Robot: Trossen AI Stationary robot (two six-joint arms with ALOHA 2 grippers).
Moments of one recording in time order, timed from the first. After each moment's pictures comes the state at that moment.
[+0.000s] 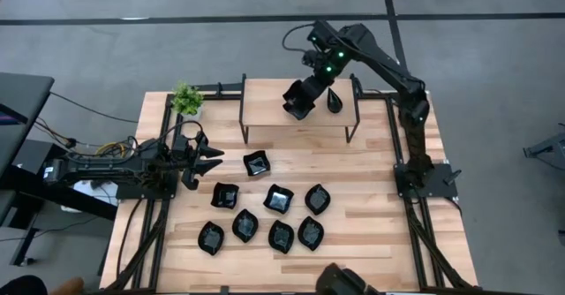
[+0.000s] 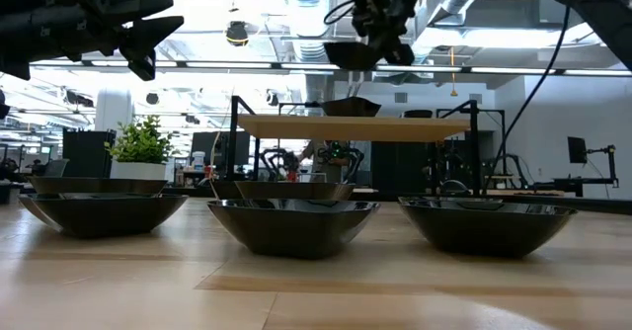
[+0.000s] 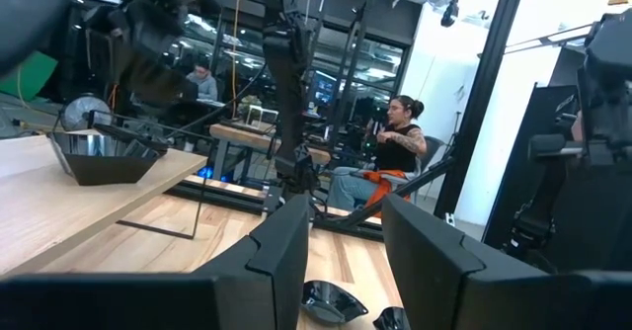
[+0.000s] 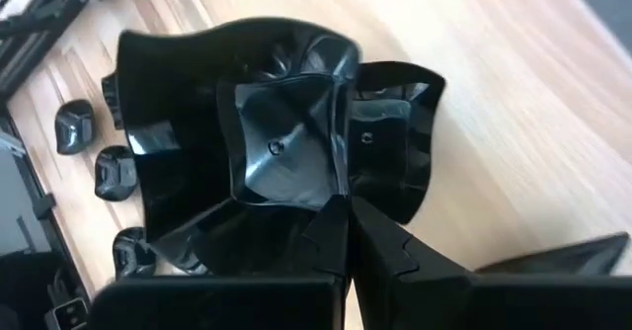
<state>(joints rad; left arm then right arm) 0.11 0.37 0.01 0.60 0.13 -0.24 -0.68 2.00 2.32 -1.53 -0.41 0.00</state>
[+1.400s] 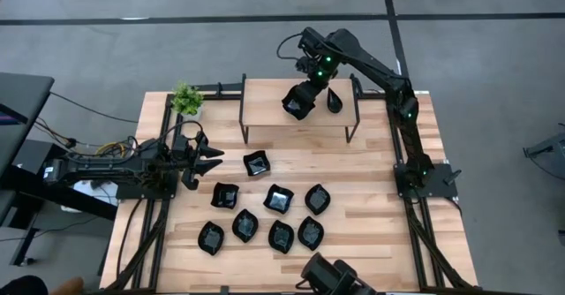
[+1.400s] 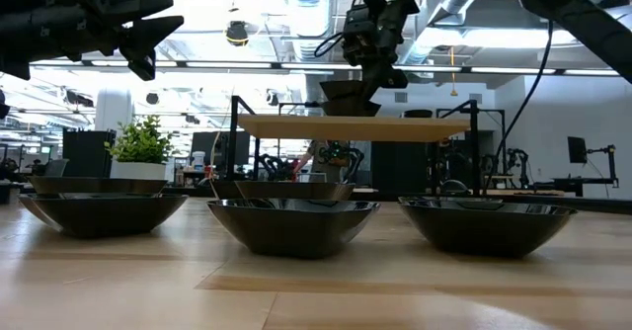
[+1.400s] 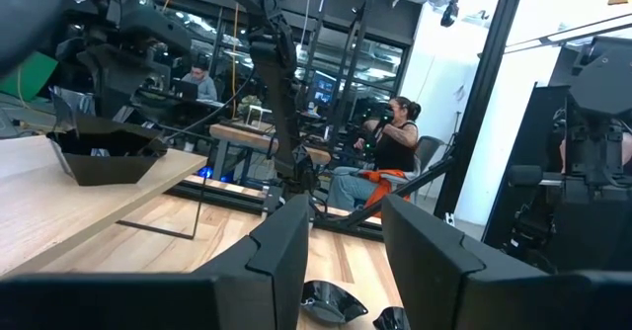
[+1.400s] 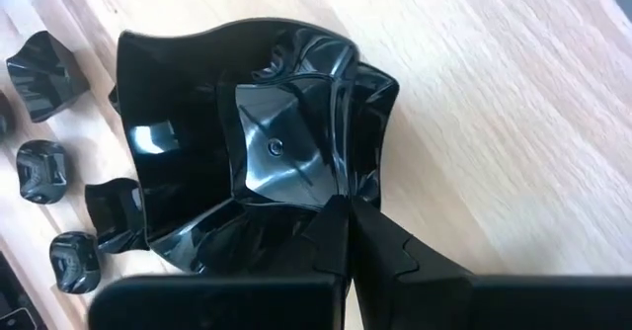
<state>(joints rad) 0.11 0.37 0.01 0.60 0.13 -0.24 -0.69 2.12 2.32 -1.53 -0.33 -0.03</state>
